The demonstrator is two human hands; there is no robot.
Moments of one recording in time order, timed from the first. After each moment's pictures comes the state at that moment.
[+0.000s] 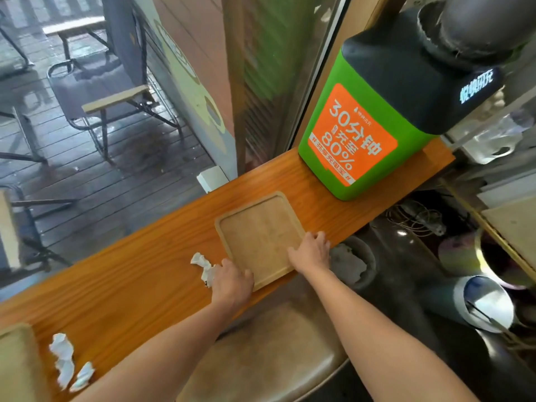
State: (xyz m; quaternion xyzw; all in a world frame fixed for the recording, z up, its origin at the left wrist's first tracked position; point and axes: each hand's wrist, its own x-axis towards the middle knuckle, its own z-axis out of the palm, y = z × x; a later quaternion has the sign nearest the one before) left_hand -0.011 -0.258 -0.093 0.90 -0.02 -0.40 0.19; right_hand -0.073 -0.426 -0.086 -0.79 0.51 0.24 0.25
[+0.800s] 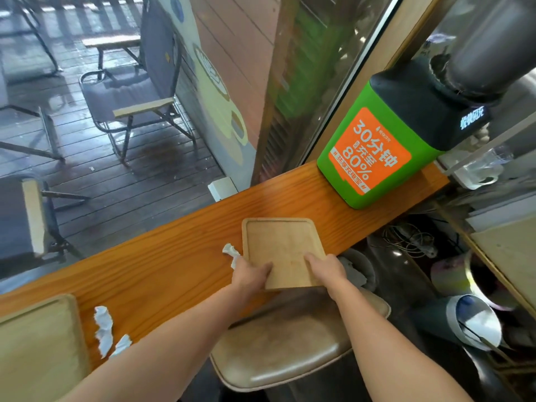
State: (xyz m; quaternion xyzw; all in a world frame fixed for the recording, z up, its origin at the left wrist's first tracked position) left_hand -0.002 -0.209 -0.054 0.73 0.12 -0.49 0.45; right_hand -0.097 -0.372 -0.058 -0.65 0.62 0.16 0.41
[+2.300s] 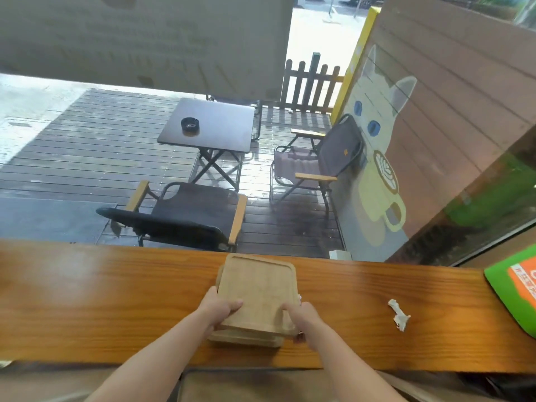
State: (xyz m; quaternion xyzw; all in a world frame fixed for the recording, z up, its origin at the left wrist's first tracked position) left_hand 0.046 0.294 -0.011 0.71 0.26 -0.35 0.55; right_hand 0.019 0.076 -0.015 -0.72 0.38 0.32 0.49
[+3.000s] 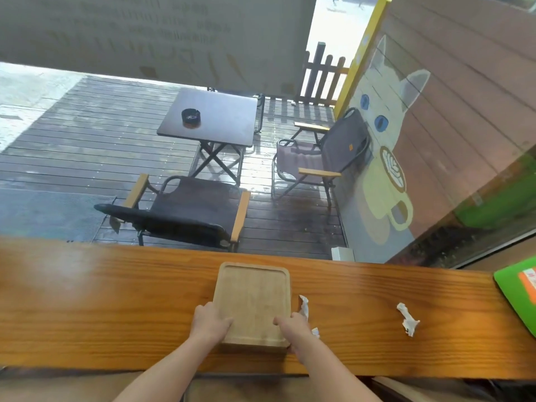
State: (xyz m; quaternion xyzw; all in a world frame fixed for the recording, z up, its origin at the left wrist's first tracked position) left_hand 0.039 0.309 -0.056 0.89 0.18 -0.27 0.32; right_hand 0.023 0.113 -0.048 -0.73 0.40 0.33 0.44
